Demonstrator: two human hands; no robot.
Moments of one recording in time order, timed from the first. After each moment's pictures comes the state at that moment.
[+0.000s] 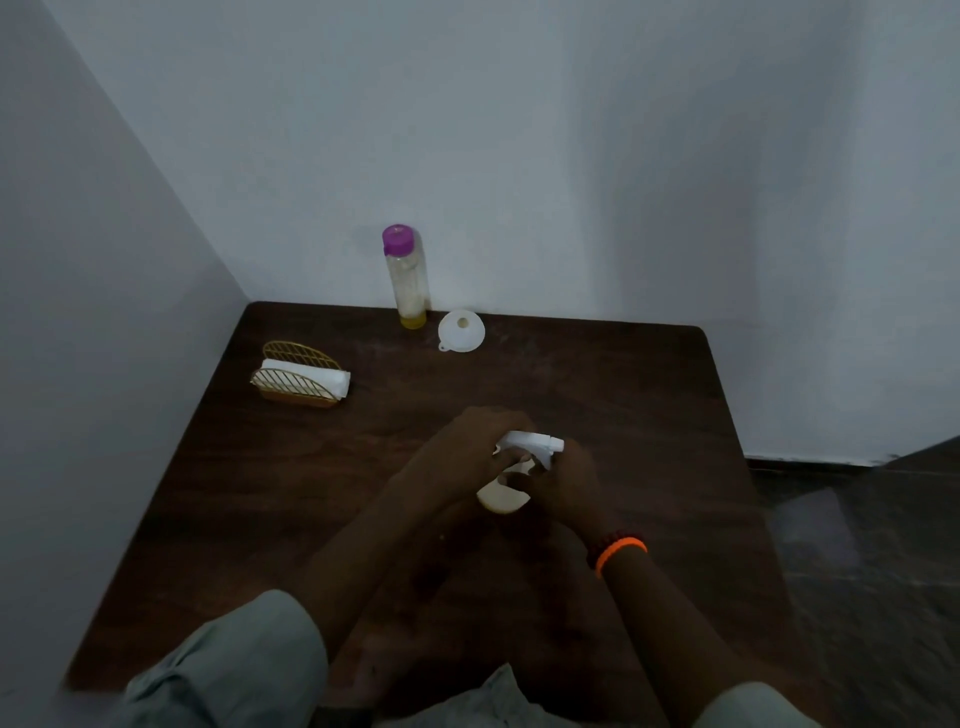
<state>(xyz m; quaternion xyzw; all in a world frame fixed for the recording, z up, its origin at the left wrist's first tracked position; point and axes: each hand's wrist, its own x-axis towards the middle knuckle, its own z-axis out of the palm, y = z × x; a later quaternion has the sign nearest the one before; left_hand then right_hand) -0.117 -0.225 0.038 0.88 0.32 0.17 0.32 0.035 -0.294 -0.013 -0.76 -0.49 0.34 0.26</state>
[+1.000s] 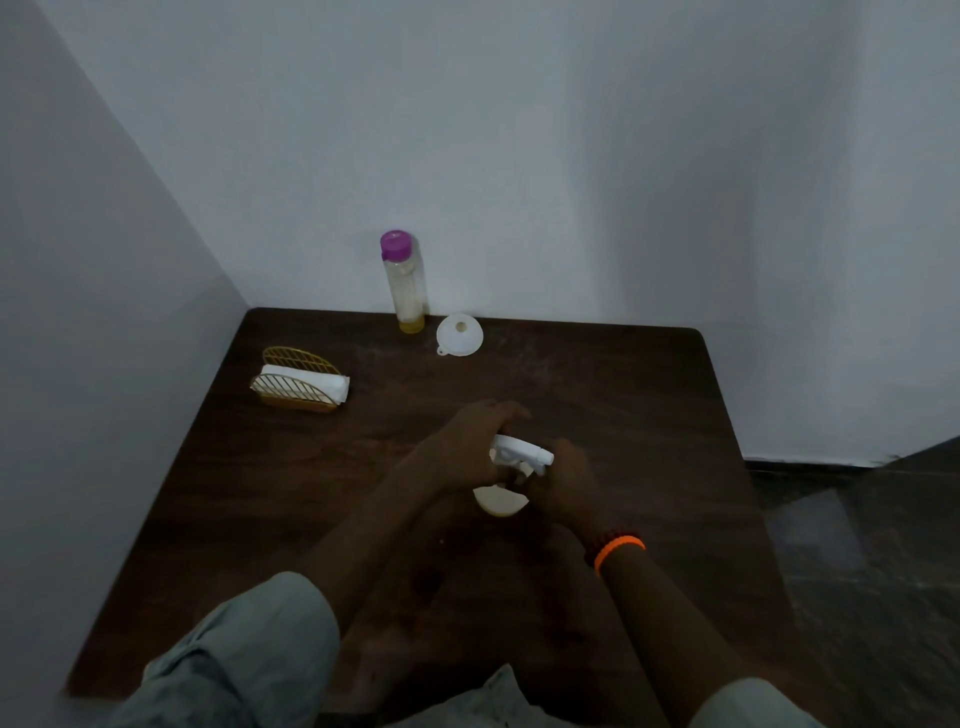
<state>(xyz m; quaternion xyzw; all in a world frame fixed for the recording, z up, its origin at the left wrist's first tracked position) -0.114 -0.216 0.035 0.87 0.33 0.12 0.34 0.039 -0.297 -0.016 -0.75 -0.53 0.30 0.26</state>
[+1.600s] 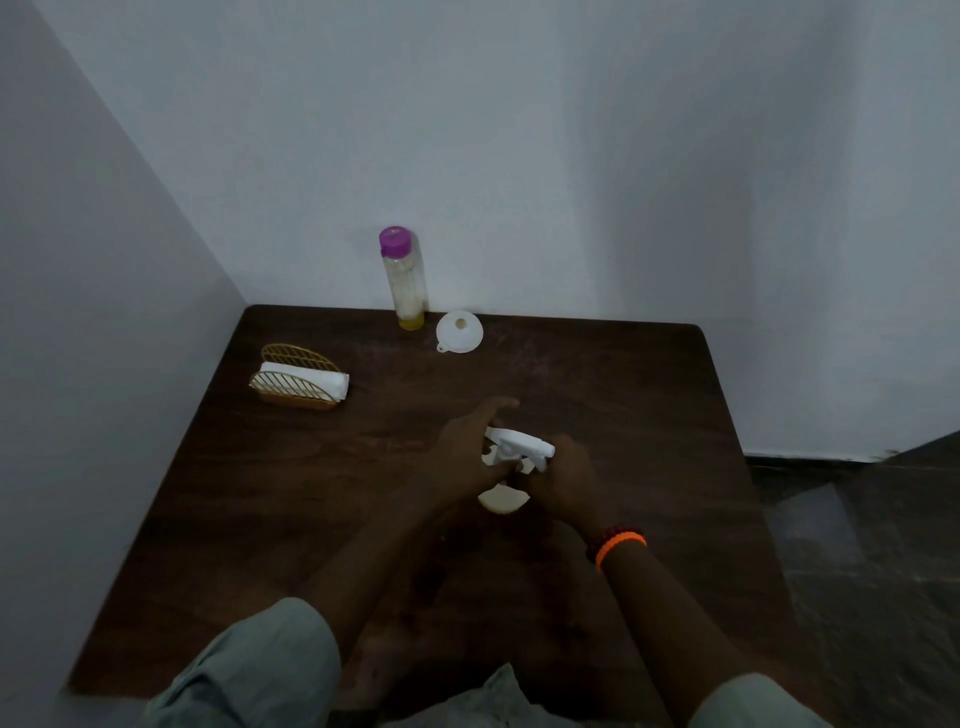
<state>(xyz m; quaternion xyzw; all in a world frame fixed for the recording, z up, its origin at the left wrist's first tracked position) -0.117 -0.235 0.022 0.79 0.42 0.19 0.39 0.034 -0.296 -0.005 -0.75 -0.51 0.32 0.25</state>
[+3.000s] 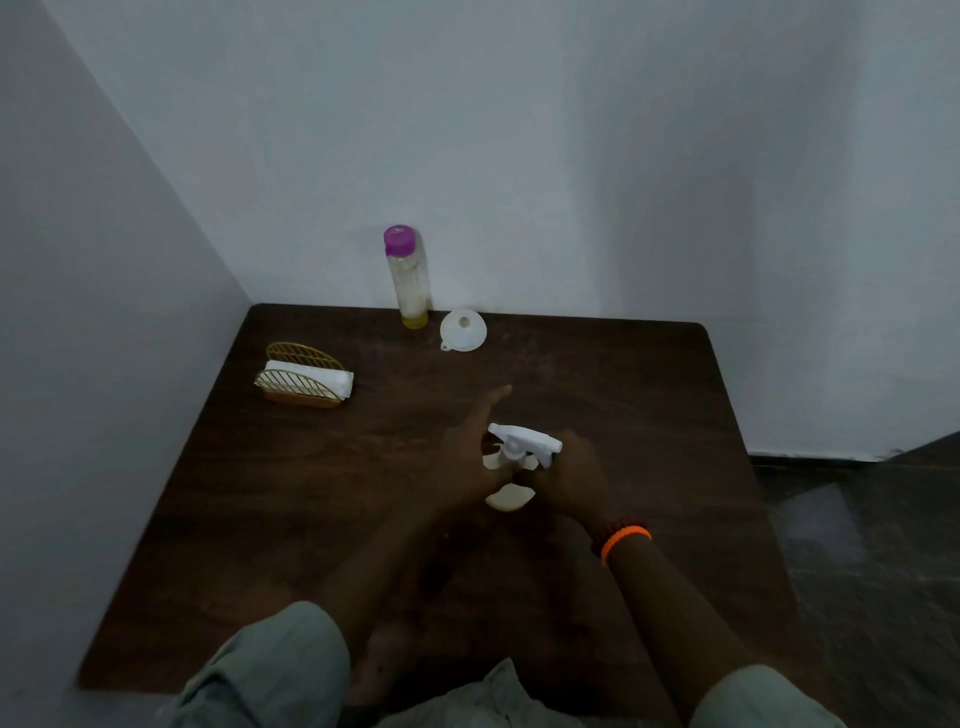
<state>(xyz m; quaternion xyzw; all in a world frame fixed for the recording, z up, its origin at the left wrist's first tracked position) -0.120 -0.248 0.020 0.74 0.45 0.22 0.45 0.041 -0.296 -0.010 -0.73 -0.57 0.28 0.25</state>
